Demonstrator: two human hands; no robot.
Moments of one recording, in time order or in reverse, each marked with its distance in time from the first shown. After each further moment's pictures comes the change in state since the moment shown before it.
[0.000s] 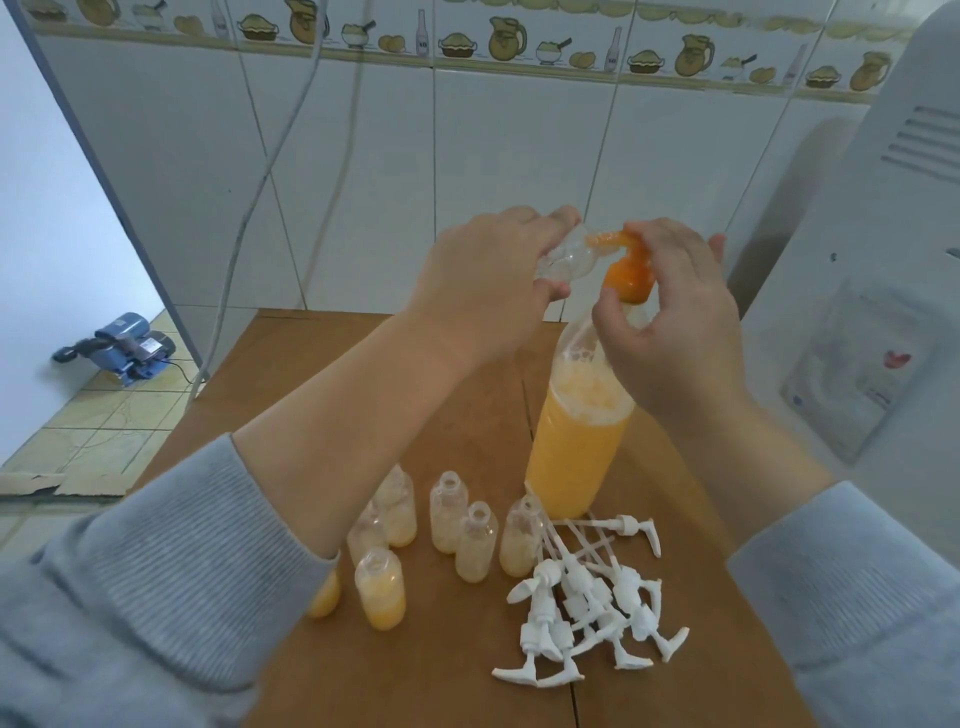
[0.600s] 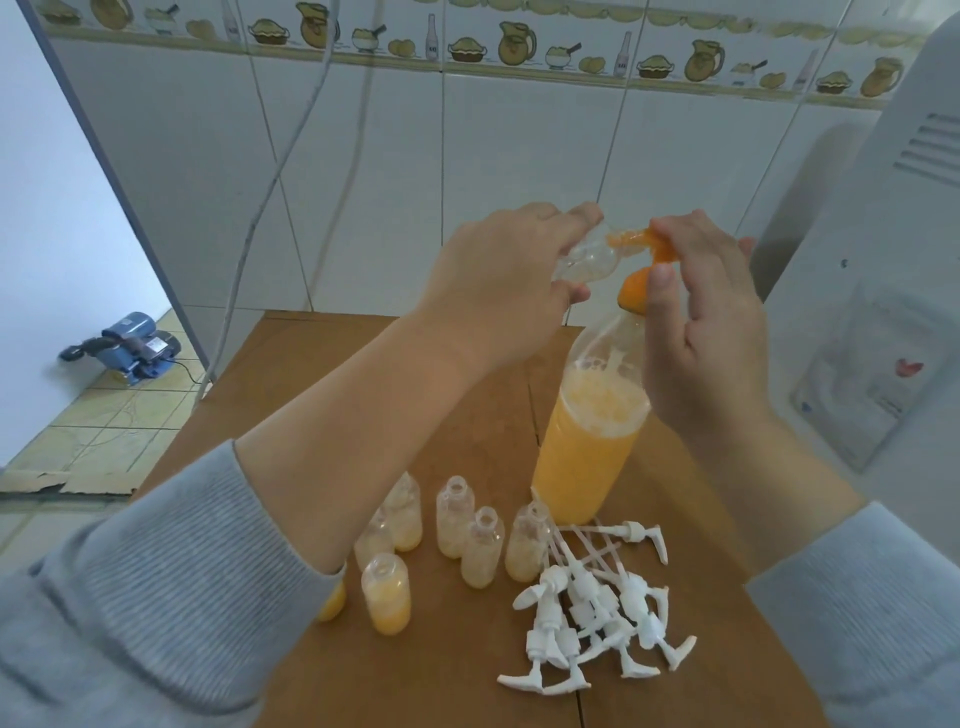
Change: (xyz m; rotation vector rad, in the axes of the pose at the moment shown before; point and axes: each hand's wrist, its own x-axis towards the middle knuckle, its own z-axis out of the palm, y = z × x) left_hand 0.002 0.001 -0.006 0.018 0.001 0.036; right_hand -0.002 -0.002 -0.005 0.100 0.059 -0.019
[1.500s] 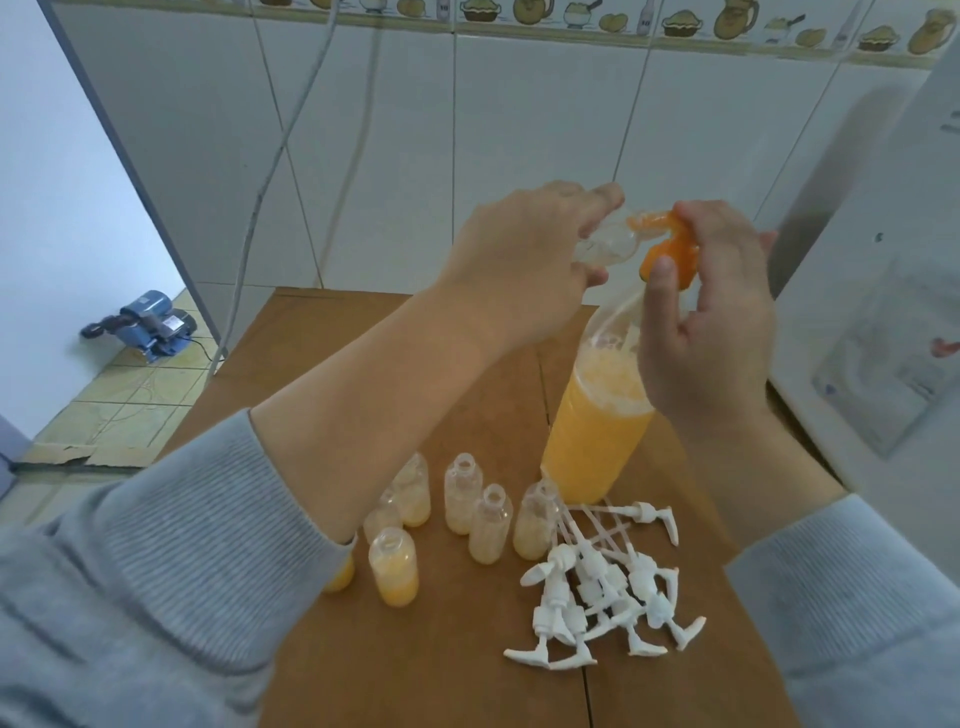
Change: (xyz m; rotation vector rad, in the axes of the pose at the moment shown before) left_hand -0.002 0.007 0.007 -0.027 -0.046 -0.022; right_hand -0.013 0.006 0.015 -0.067 0.087 -0.001
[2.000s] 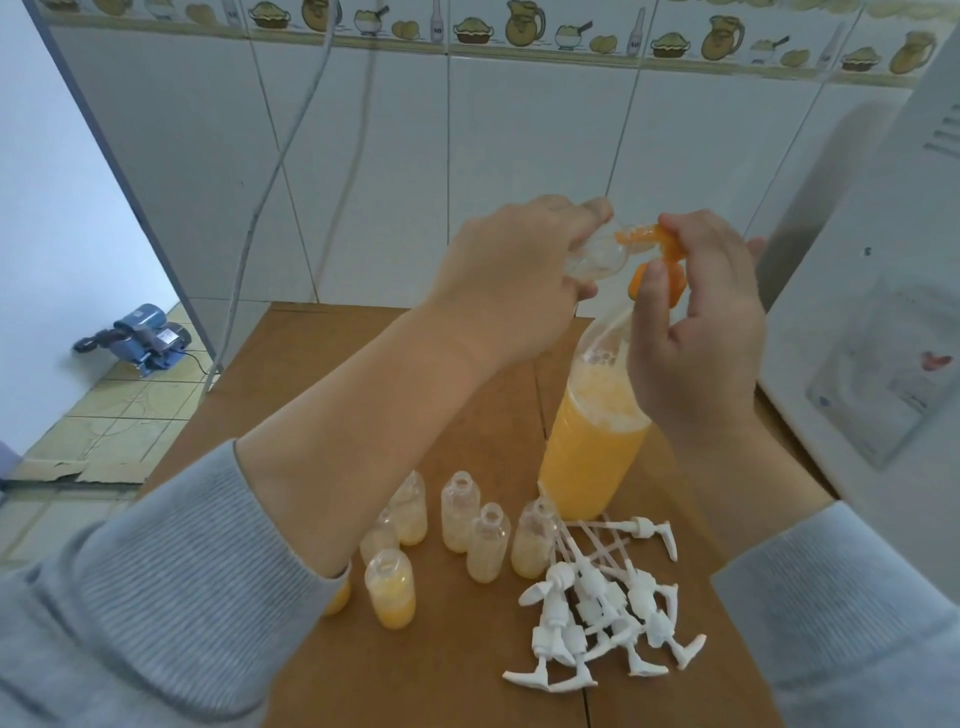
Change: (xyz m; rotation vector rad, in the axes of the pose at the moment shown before) left_hand 0.002 -0.003 -0.003 -0.011 0.003 -0.009; right_hand 0.007 -0.003 0.006 0.014 0.061 -0.001
